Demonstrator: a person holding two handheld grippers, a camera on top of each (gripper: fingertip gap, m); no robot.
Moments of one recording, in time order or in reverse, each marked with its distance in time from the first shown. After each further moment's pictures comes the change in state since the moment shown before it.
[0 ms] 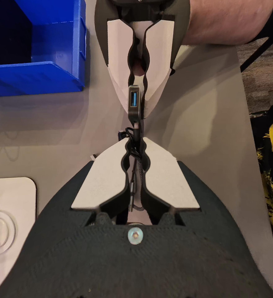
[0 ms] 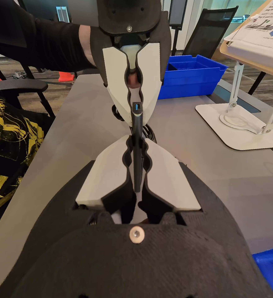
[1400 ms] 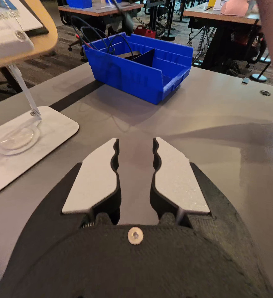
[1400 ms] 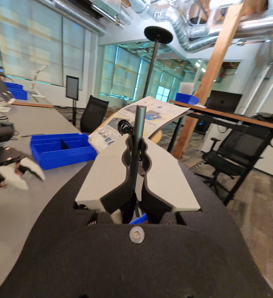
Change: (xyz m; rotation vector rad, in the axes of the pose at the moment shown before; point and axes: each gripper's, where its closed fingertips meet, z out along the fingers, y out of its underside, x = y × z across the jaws) left arm -0.045 0.076 -0.049 0.500 -0.471 -0.456; right arm 0.148 -0.210 -0.195 0.326 0.637 -0.211
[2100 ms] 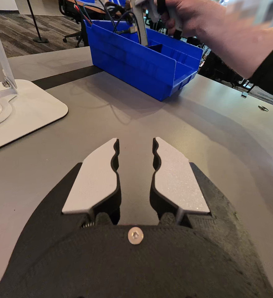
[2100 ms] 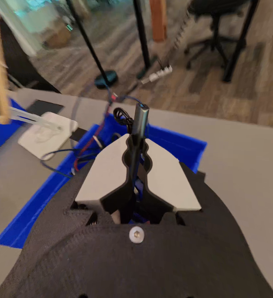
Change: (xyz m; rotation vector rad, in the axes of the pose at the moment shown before) left arm -0.015 0.038 0.037 0.041 0.038 -0.156; right arm 0.166 0.282 0.015 -0.643 0.253 0.551
